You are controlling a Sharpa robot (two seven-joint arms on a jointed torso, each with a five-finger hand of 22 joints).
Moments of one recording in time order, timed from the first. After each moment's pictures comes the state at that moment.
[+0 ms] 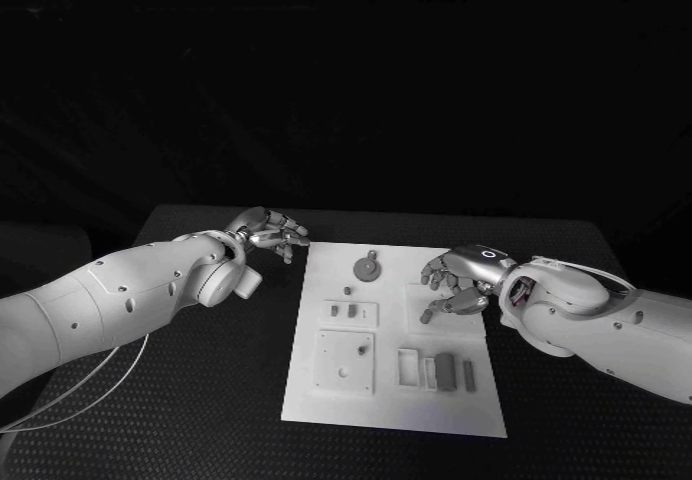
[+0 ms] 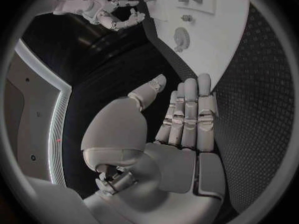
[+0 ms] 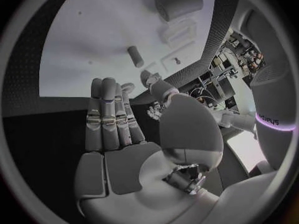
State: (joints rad) left arm 1.21 -0.70 -0.07 1.13 -0.51 -0.23 0.14; left_hand 1.11 -0.09 0.57 -0.26 0.07 0.82 0.18 0.30 0.53 1.11 0.12 0.07 0.42 1.01 0.01 0.88 0.60 0.04 1.14 -0.08 0.31 1.19; right arm 1.18 -0.86 -0.11 1.48 -1.61 -0.27 -0.02; right_hand 1.11 -0.23 0.60 -0.21 0.08 0.83 0.14 0.24 0.51 1.16 0.11 0.09 0.17 1.22 0.01 0.68 0.92 0.25 1.06 0.13 0.26 1.31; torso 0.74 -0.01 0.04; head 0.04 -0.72
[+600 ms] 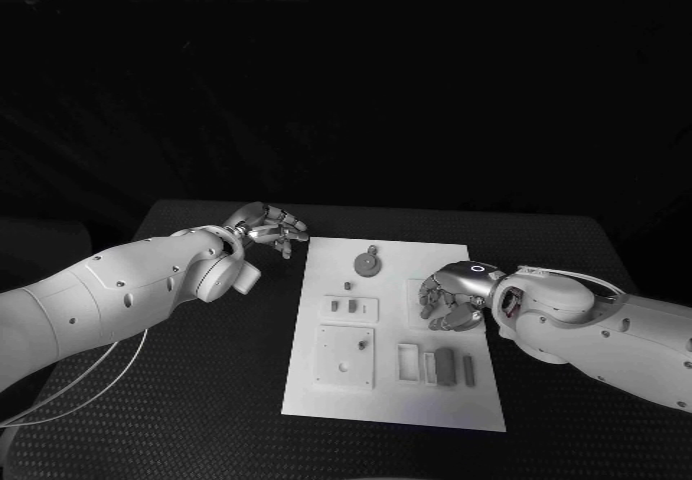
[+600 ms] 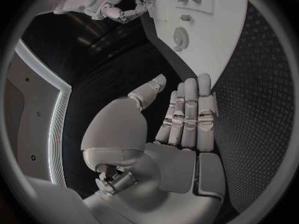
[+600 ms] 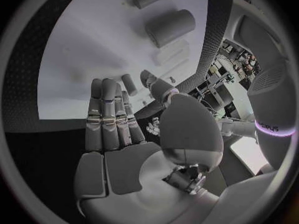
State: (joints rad) left arm 1.21 -0.70 -0.07 1.12 -0.51 -0.23 0.14; left_hand 1.11 -0.09 0.57 -0.26 0.07 0.82 0.18 0.30 0.53 1.11 0.12 0.07 0.42 1.01 0.01 0.88 0.60 0.04 1.14 -0.08 0.31 1.19; right arm 1.16 -0.84 -0.13 1.47 -1.64 -0.17 -0.03; right_hand 1.11 -0.23 0.61 -0.21 0.08 0.86 0.15 0.26 0.51 1.16 0.11 0.09 0.18 1.21 0.00 0.69 0.91 0.25 1.05 0.13 0.27 1.31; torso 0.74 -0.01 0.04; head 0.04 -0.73
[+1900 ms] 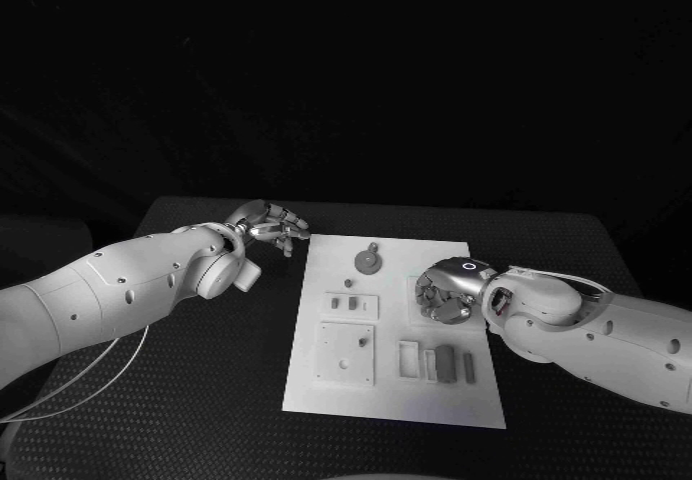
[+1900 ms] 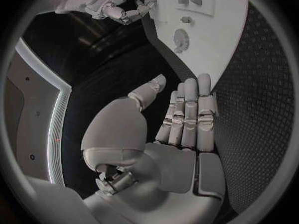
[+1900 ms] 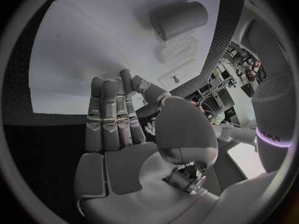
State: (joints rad) left arm 1.21 -0.70 -0.07 1.12 -0.51 -0.21 0.13; left_hand 1.10 -0.09 0.57 -0.26 0.07 0.82 0.19 0.30 0.53 1.11 0.12 0.07 0.42 1.01 0.02 0.88 0.60 0.04 1.14 -0.08 0.31 1.19; right arm 1.14 -0.80 -0.13 1.46 -1.71 -0.22 -0.07; right_hand 1.15 -0.05 0.68 -0.29 0.08 1.01 0.12 0.34 0.53 1.30 0.06 0.15 0.24 1.30 -0.05 0.76 0.91 0.25 1.12 0.09 0.35 1.31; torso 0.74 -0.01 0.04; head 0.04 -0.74
